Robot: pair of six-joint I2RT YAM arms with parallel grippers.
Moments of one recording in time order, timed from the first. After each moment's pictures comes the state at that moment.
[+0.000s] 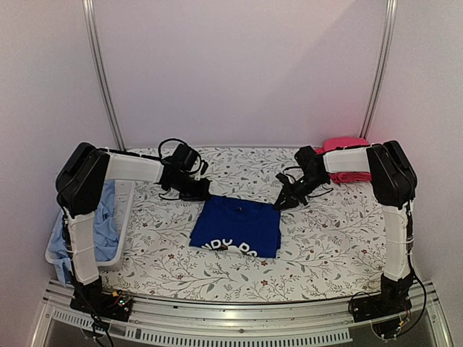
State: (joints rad) left arm -0.54 2.04 1.34 -0.26 0.20 -0.40; right arm 0.41 2.18 1.53 -0.65 -0.76 0.31
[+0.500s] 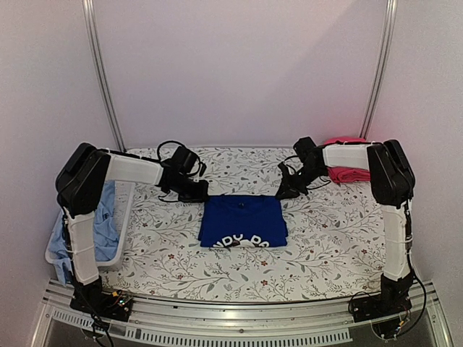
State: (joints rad) left arm -0.54 2.04 1.31 -0.23 0.16 -0.42; right arm 0.41 2.20 1.63 -0.64 -0.56 0.30
